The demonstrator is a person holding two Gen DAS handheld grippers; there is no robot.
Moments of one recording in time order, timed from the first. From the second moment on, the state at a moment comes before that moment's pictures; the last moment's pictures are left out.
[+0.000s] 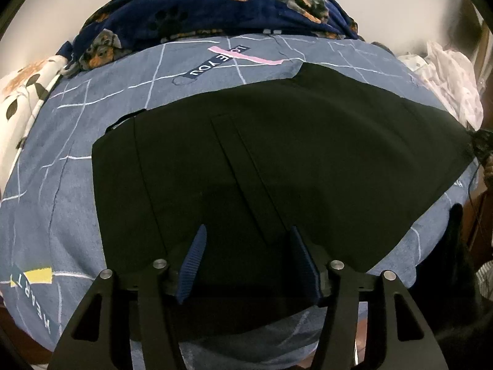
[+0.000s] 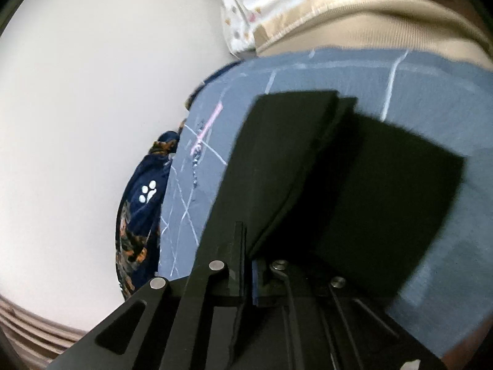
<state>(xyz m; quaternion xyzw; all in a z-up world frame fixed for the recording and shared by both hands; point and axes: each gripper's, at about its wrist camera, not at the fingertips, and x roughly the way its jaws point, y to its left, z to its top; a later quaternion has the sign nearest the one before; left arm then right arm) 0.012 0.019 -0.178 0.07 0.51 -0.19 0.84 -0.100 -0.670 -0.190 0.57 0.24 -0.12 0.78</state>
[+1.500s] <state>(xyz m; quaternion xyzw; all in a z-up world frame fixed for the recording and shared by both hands) 0.012 0.025 -0.178 0.12 0.50 -0.26 0.82 -0.127 -0.591 -0.232 0.58 0.33 -0.04 0.74</state>
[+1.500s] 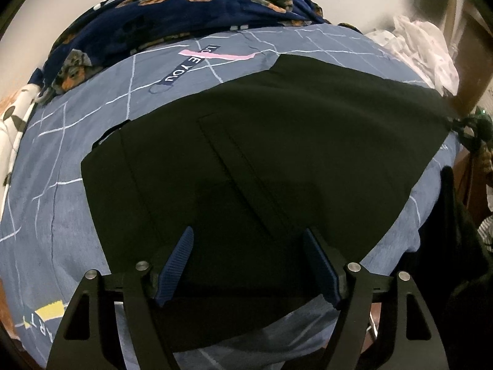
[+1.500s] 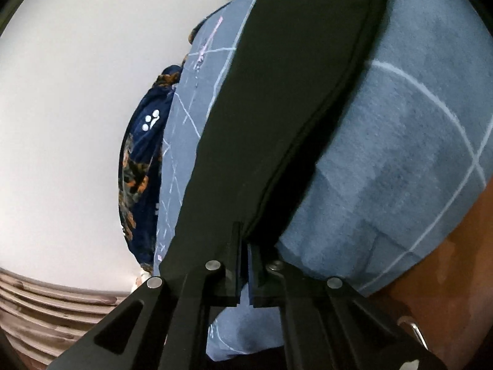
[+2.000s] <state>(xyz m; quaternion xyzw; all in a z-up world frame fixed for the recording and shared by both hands) 0.009 0.041 -0.166 0.10 0.49 -0.23 0.83 -0.107 -0.539 -0.232 0.56 0.36 0.05 0.75</state>
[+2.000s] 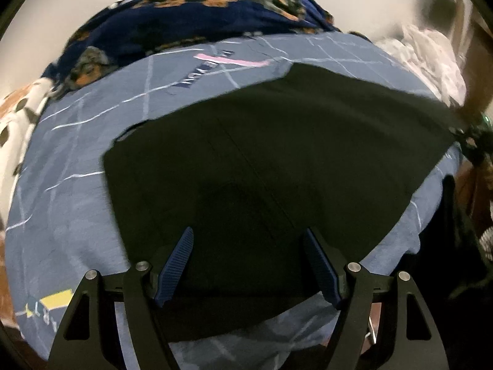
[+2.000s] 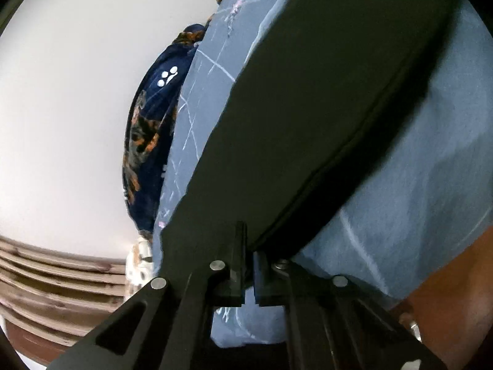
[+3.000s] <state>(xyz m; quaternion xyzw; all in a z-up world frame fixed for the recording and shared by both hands) -0.002 0.136 -0.176 -0.11 0.59 -0.20 0.78 -0.101 -0.538 -0.236 0.56 0.36 0.02 0.75</state>
